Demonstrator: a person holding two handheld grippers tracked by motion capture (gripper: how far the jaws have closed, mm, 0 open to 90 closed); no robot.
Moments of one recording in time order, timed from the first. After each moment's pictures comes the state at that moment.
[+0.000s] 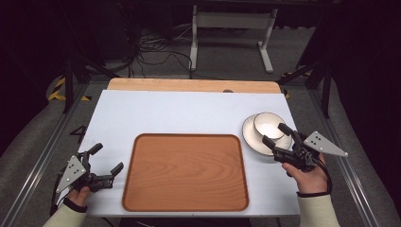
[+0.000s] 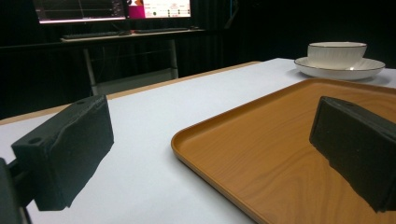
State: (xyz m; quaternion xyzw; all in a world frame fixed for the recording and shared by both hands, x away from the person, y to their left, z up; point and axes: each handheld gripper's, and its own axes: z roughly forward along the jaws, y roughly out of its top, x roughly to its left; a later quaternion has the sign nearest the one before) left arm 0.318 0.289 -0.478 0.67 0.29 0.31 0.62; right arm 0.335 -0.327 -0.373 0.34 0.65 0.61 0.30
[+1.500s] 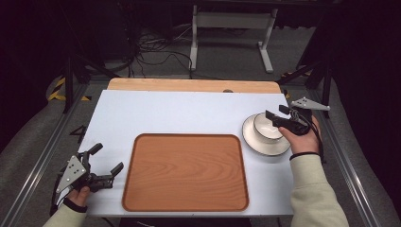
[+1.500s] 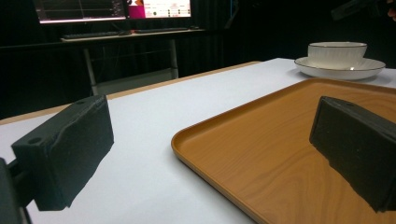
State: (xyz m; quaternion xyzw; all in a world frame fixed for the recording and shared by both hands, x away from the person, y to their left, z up) left arm 0.318 0.289 -0.478 0.67 0.29 0.31 0.62; right arm 0.437 -0.344 -0.361 0.47 0.71 0.44 0.28
